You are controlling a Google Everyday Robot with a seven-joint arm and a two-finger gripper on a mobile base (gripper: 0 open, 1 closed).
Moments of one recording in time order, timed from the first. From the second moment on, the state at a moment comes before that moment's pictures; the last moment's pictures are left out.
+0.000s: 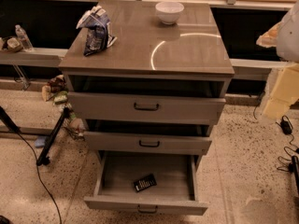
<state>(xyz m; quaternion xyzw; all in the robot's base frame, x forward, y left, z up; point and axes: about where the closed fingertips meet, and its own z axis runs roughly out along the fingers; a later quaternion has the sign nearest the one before) 0.438 -0.216 0.977 -0.60 0.78 -0.04 0.16</state>
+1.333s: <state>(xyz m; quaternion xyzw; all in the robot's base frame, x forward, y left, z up) 0.443 -0.143 0.858 -0.60 0.77 0.02 0.21</state>
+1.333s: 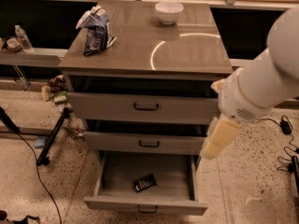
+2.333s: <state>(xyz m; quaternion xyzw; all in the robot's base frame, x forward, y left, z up) 0.464 -0.063 0.725 -0.60 0.76 0.02 0.24</state>
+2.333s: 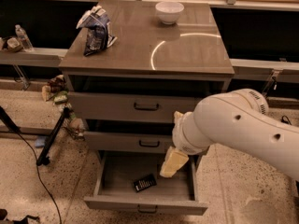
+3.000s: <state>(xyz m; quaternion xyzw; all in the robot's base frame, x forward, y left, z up) 0.475 -0.049 0.682 -0.60 0.75 0.05 0.28</state>
